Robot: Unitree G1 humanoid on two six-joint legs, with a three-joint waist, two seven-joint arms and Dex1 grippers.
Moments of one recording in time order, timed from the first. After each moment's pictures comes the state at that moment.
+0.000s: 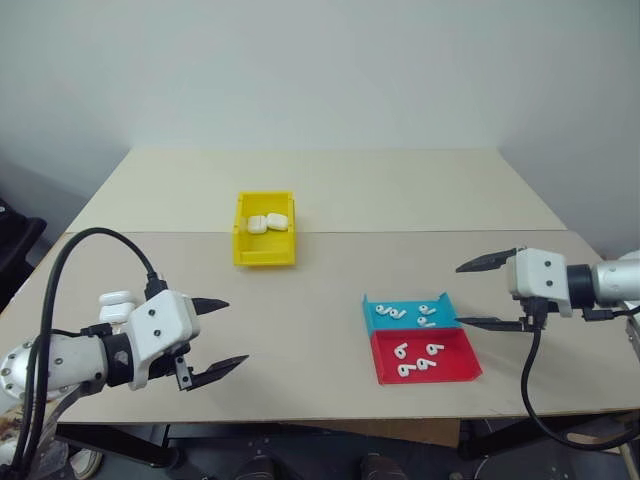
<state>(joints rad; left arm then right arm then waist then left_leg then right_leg) 0.15 0.95 0.38 -0.74 -0.48 0.55 -0.92 -0.38 -1.05 -0.09 0.00 0.26 -0.05 1.33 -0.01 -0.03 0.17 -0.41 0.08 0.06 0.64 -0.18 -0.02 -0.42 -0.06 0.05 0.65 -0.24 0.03</state>
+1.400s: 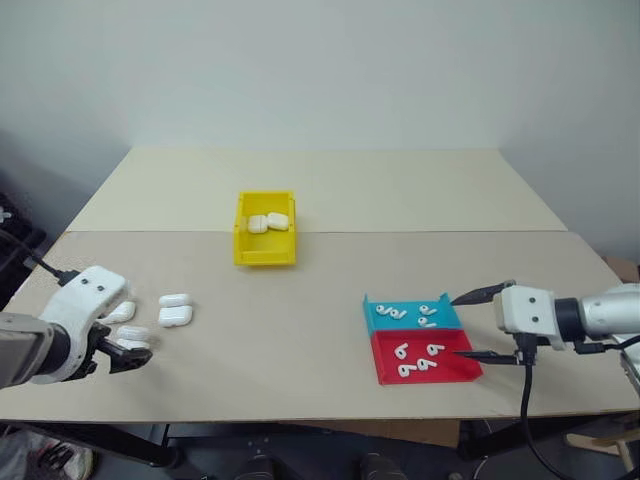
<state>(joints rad) -0.05 1.30 0.50 -0.52 -1.05 1.61 -0.27 -0.20 -1.06 -0.09 -0.12 0.23 -0.02 1.28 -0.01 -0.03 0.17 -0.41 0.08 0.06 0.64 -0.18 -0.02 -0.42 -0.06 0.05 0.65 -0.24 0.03</state>
